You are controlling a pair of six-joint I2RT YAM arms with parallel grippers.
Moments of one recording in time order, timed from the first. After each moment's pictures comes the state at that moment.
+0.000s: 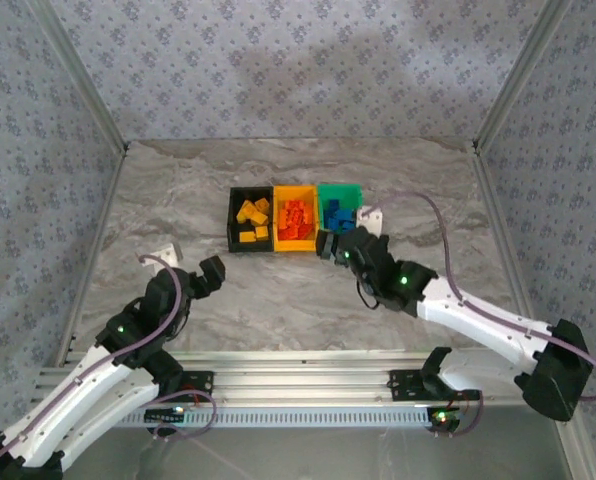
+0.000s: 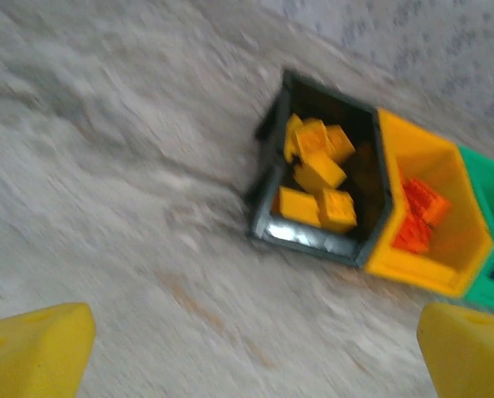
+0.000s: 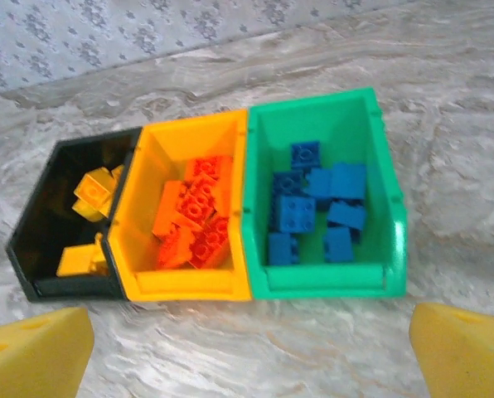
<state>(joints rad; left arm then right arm) -0.69 0.50 0.51 -0.54 -0.56 -0.73 0.91 1.09 0.80 -0.32 0.58 0.67</state>
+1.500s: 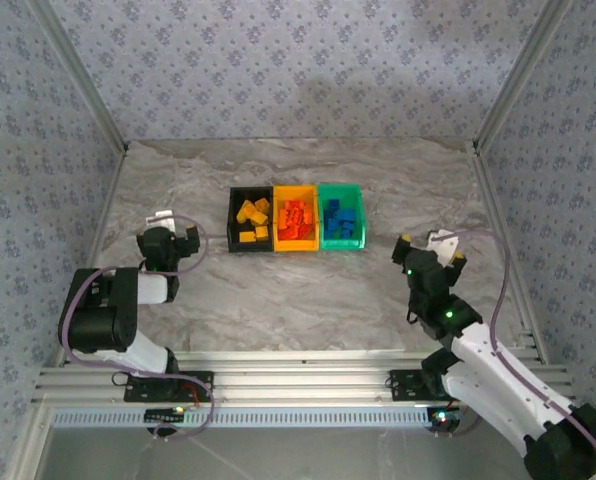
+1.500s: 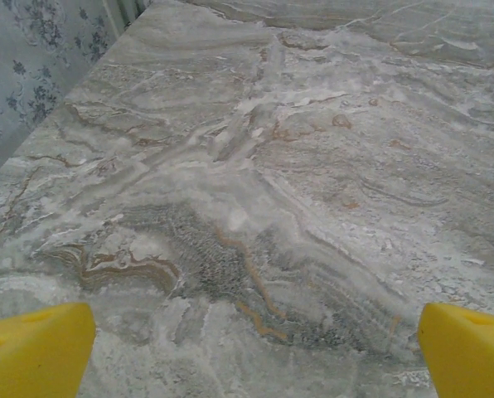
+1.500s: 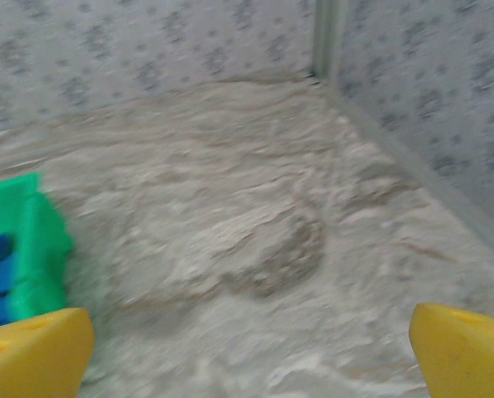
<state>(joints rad) 0.00 1.54 0.39 0.73 -0.20 -0.05 0.45 0.71 0.40 -0.13 0.76 0.37</state>
